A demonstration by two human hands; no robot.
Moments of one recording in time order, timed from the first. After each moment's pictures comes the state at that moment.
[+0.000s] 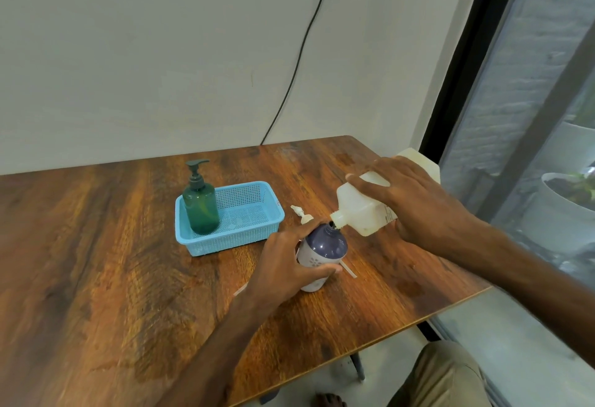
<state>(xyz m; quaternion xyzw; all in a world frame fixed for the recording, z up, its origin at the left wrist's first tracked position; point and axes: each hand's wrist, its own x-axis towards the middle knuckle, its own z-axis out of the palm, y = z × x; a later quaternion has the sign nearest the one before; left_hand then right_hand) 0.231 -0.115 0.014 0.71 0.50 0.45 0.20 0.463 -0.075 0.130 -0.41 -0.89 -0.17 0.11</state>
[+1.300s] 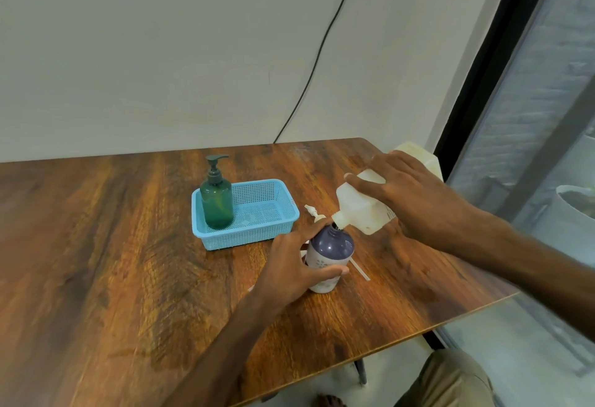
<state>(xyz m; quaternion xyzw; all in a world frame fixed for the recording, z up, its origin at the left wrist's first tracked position) 0.218 -0.119 0.003 0.67 0.53 0.46 0.25 0.421 -0.089 0.162 -0.38 -0.89 -0.24 0.00</state>
